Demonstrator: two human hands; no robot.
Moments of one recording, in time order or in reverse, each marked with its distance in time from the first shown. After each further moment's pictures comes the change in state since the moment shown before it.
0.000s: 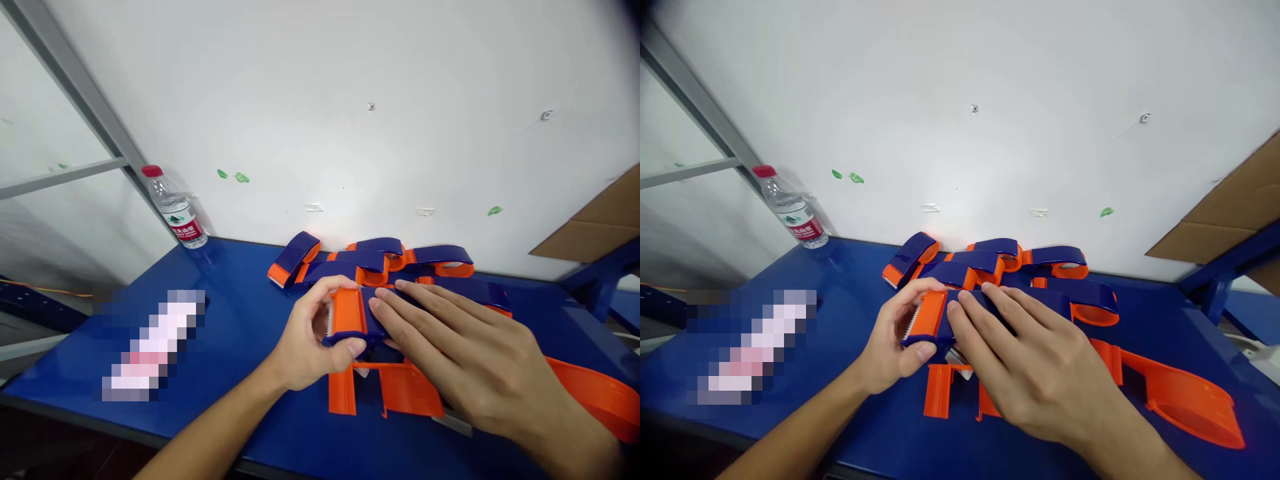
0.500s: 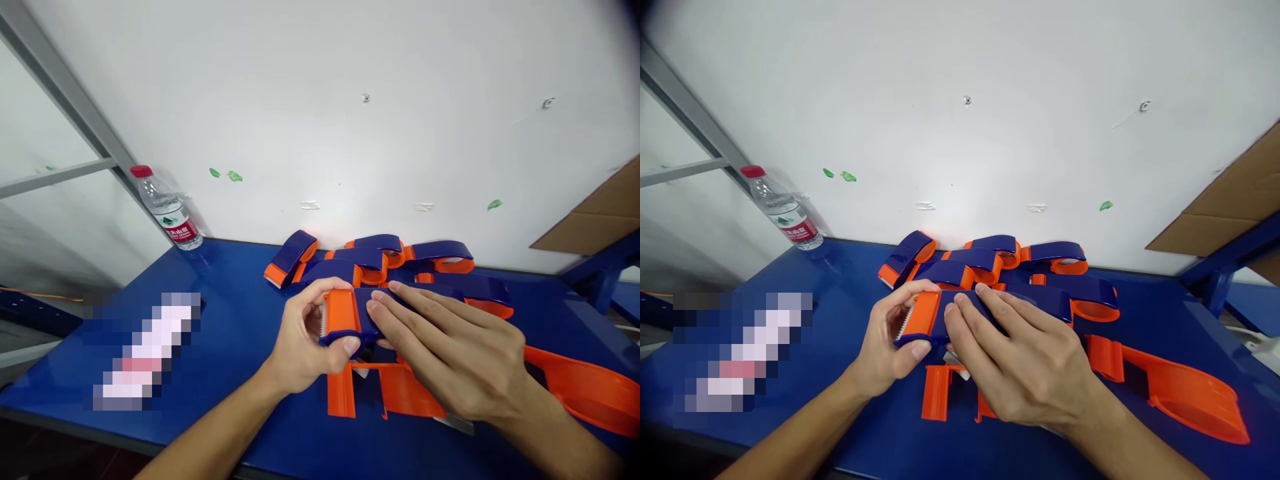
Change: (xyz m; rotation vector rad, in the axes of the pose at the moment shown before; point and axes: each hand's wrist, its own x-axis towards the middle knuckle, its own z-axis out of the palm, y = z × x) left_hand 0.002 -0.002 0.002 0.084 0.115 -0.031; right_hand -0.002 0.001 0.015 -0.051 0.113 -0.030
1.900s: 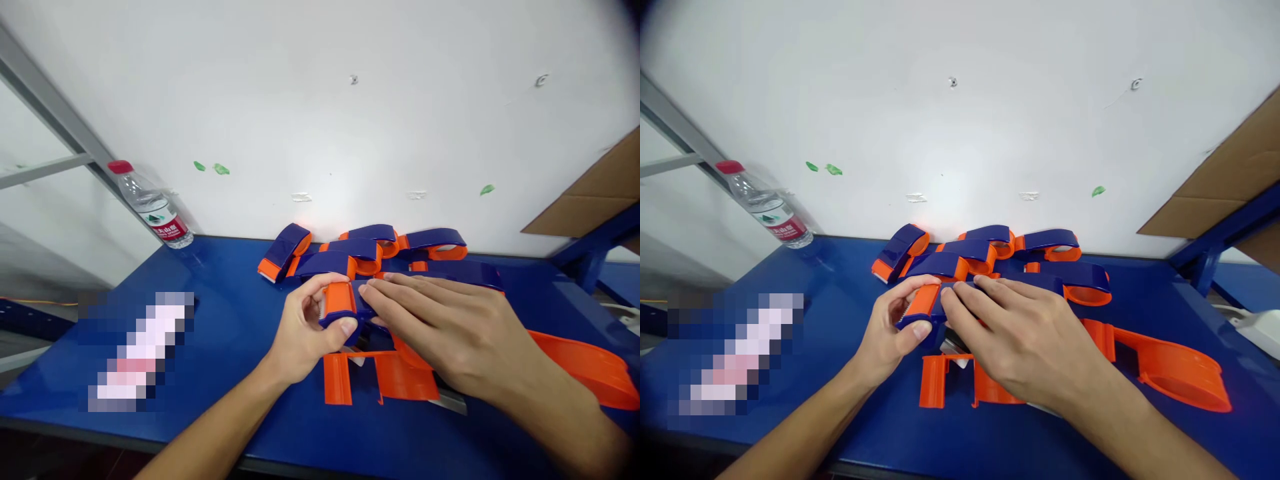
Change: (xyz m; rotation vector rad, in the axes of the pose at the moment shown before) left_hand 0.000 -0.006 0.005 -0.092 0.033 -0.130; right_hand 0.006 0.008 -0.009 0.142 -0.176 0.078
